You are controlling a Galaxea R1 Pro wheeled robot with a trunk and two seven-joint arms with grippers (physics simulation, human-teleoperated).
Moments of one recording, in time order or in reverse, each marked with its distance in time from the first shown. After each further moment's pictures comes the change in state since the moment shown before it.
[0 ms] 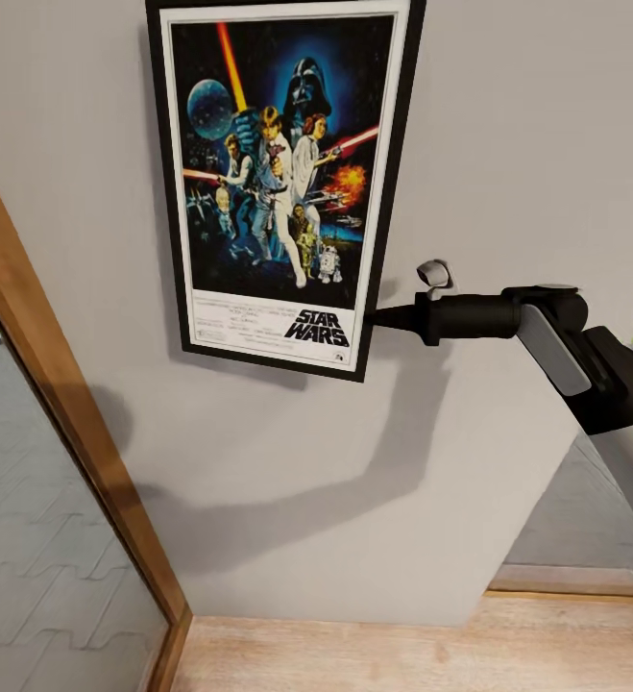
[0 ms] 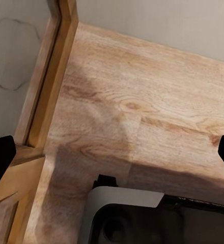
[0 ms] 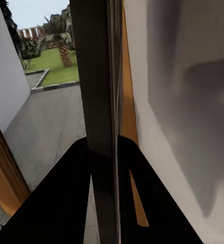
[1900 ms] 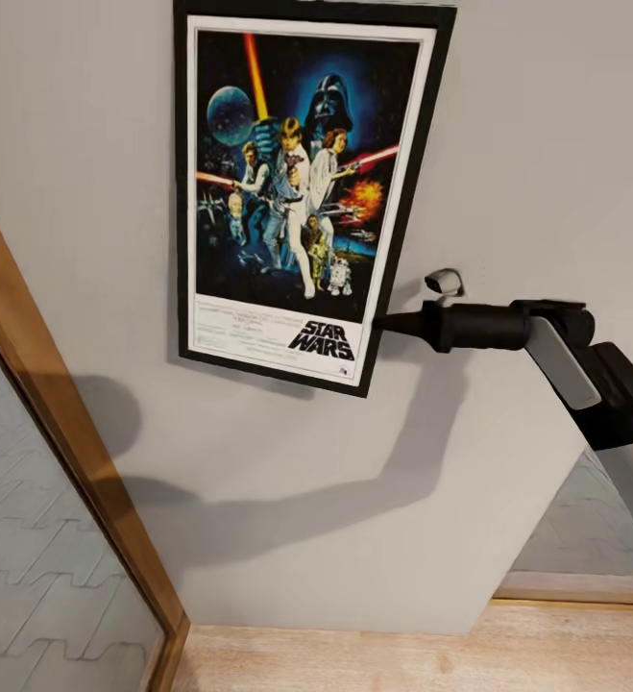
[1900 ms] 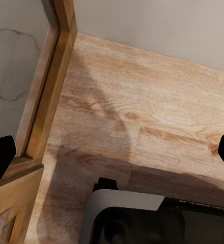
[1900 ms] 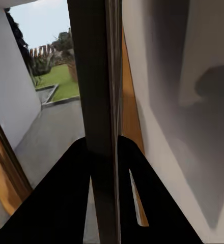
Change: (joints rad) left arm 0.001 0.000 0.000 -0.003 0.000 -0.009 0.000; right arm 0.064 -0.013 -0.050 -0.030 -0.058 0.019 0.002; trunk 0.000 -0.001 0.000
